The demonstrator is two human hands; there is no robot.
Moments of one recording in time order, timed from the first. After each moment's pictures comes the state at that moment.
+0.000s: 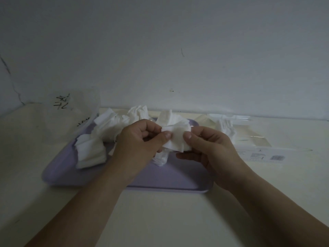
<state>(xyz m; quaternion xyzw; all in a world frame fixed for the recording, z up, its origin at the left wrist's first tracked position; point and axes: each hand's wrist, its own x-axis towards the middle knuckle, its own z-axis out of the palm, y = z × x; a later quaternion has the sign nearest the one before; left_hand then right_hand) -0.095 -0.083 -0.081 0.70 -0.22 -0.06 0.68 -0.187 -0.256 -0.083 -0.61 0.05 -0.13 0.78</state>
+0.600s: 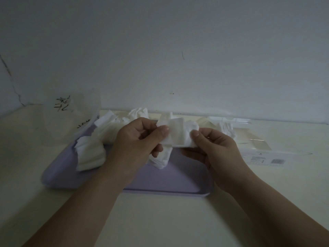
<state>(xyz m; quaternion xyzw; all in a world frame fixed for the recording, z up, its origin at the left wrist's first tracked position) -0.094 -0.082 -0.074 0.64 -0.21 -0.09 0.74 -0.181 -0.257 -0.087 -0.58 0.12 -0.21 0.78</state>
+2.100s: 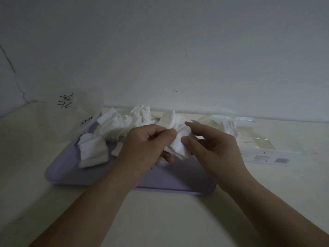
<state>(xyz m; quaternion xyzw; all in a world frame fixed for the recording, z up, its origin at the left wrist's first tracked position) -0.110 -0.085 -0.071 0.70 -0.20 -0.12 0.68 -0.185 -0.247 -0.093 -0.76 0.06 -0.30 0.58</state>
